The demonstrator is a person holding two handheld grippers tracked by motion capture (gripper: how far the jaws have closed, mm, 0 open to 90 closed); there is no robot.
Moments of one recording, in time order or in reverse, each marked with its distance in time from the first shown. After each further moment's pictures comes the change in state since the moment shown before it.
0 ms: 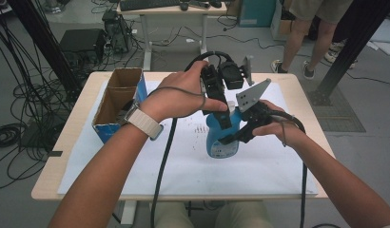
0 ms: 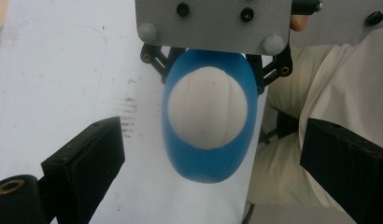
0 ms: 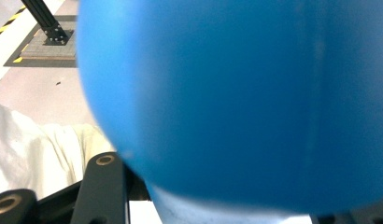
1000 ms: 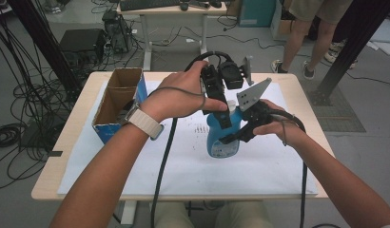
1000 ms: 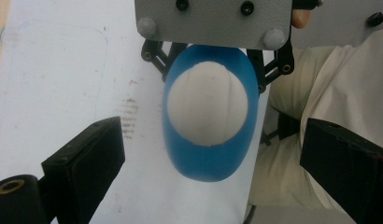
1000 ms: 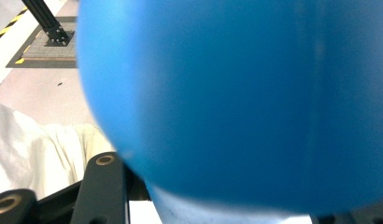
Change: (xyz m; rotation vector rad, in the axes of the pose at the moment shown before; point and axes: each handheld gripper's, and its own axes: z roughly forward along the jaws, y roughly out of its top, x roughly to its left) left arm 0.001 -0.001 0.001 -0.005 0.000 -0.006; right arm -0.001 -0.001 -0.002 0.002 0.004 0.017
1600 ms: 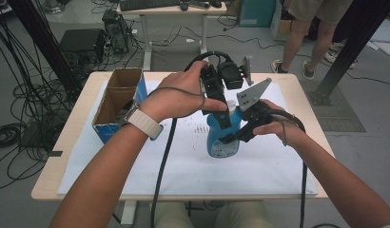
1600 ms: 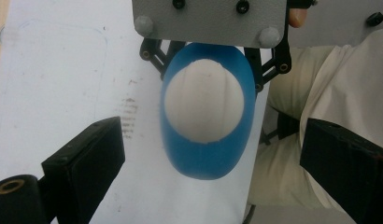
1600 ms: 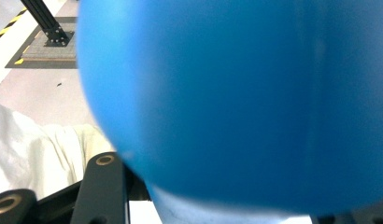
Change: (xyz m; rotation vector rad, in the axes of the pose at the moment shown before) left arm -0.001 0.000 -0.001 -0.001 0.002 0.006; right arm -0.001 -0.001 0.000 -0.008 0.008 -0.002
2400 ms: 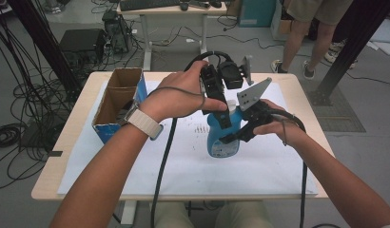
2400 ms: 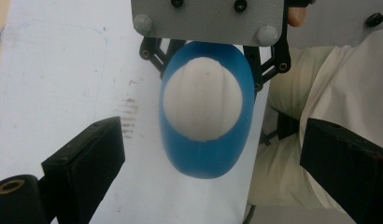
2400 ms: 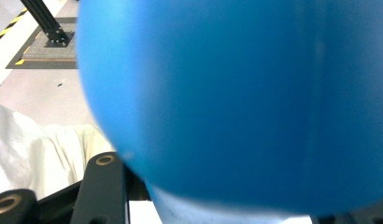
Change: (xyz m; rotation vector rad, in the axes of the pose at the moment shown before) left arm 0.000 0.000 0.000 0.000 0.000 -0.003; right arm 0.000 0.000 -0.001 0.001 0.001 0.007
